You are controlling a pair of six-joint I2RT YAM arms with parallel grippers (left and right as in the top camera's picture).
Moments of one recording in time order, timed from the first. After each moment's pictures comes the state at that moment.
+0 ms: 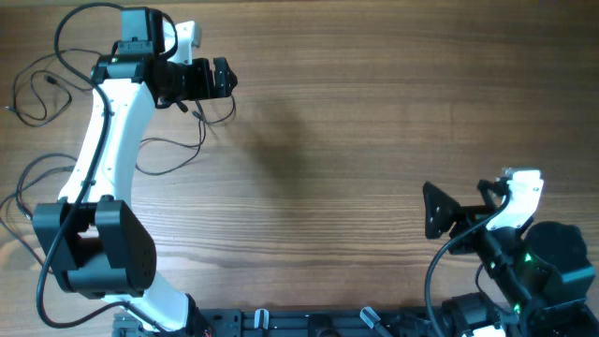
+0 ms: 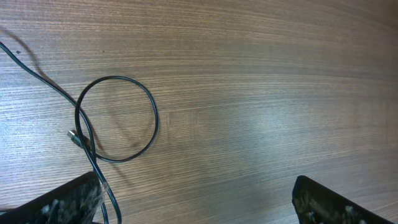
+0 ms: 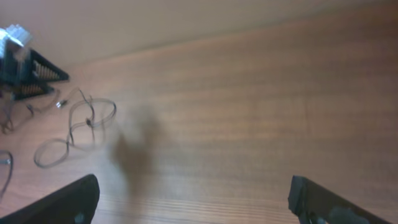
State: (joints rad) left arm 0.01 1.80 1.55 -0.82 0.37 -0.07; right arm 0.23 0.45 0.86 -0.88 -0.04 0.31
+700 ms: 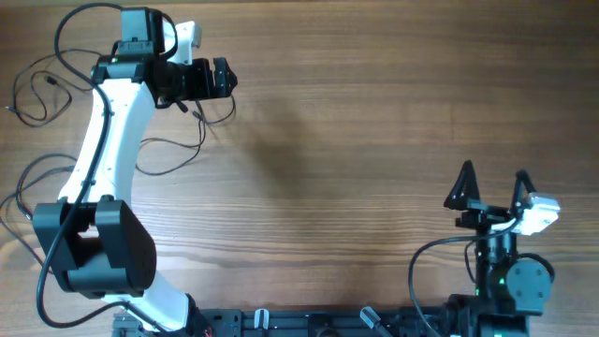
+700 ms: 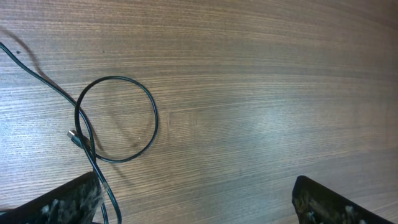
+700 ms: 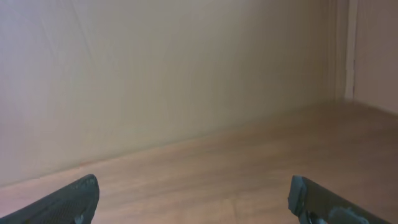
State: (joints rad) left arm 0.01 1.81 1.55 -0.82 0.37 -0.07; right arm -0.09 0.03 0.14 -0.05 0.03 0.23
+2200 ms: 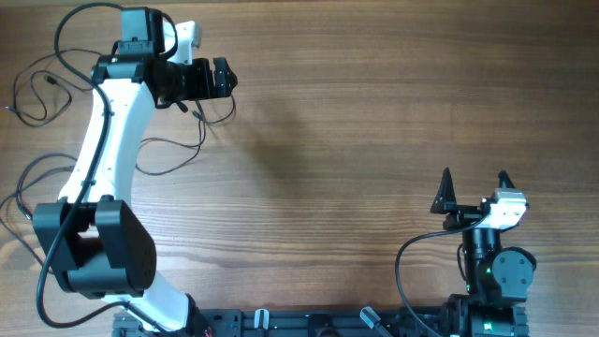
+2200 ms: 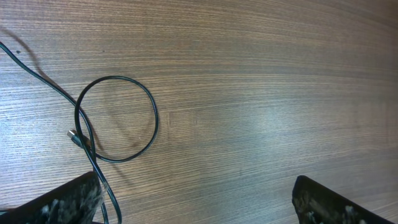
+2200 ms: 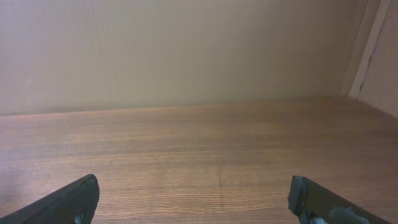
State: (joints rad) left arm 0.01 1.81 1.55 -0.82 0.37 -0.07; right arm -0.10 0.02 0.01 0.00 -0.04 0.04
